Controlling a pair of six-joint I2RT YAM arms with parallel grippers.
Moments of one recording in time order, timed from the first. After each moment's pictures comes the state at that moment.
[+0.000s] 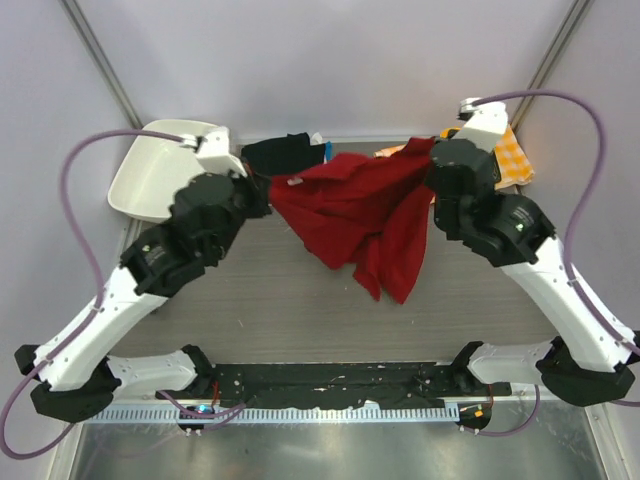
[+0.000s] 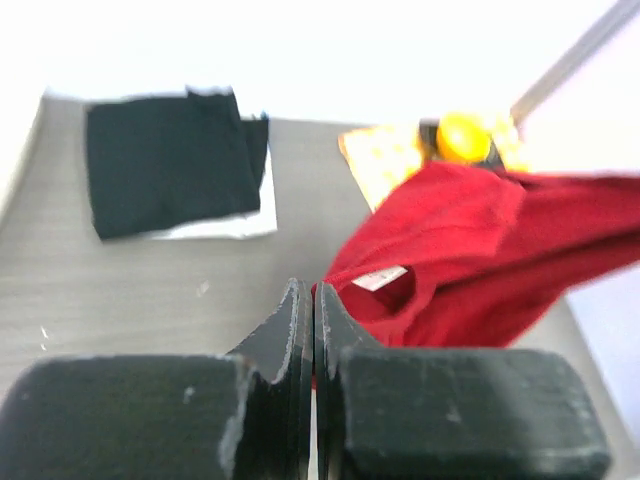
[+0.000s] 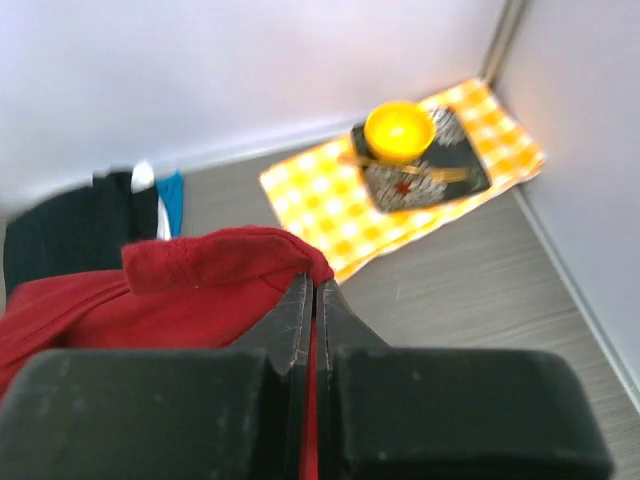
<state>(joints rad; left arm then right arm) -0.91 1.09 1.40 -0.60 -0.59 -0.49 0.79 1.23 1.64 -0.81 0.94 0.39</state>
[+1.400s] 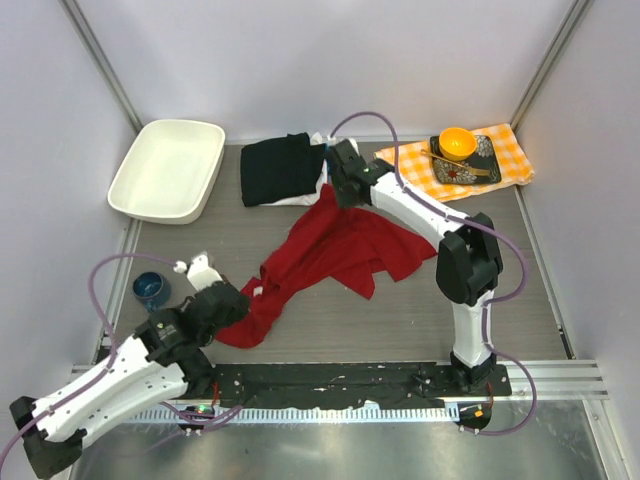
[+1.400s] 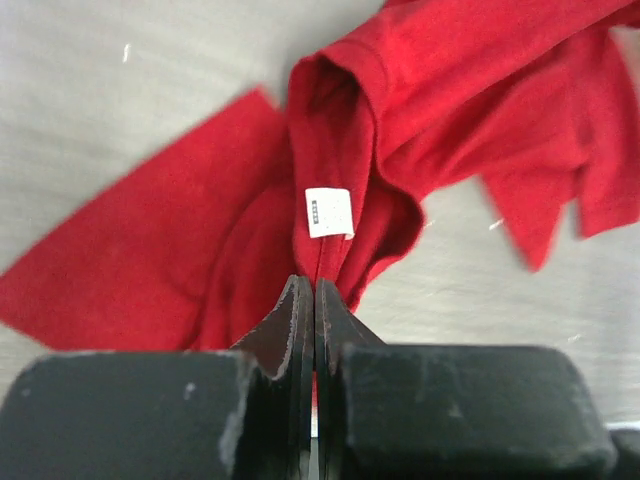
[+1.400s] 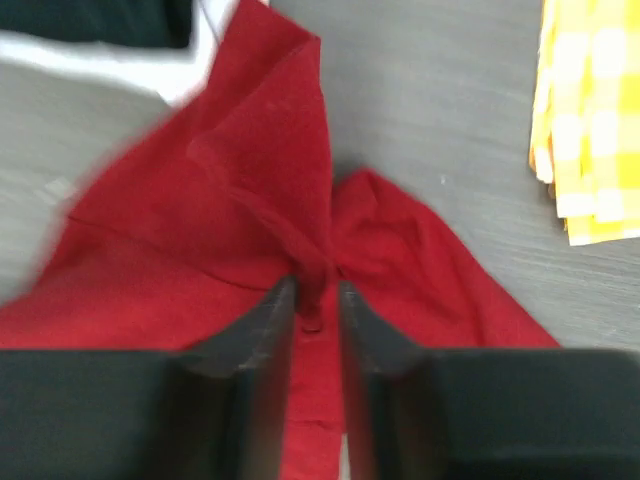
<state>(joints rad) -0.86 0.56 0.63 -0.80 -0.55 -1.08 0.62 1.99 1.85 -0.72 0.34 0.27</state>
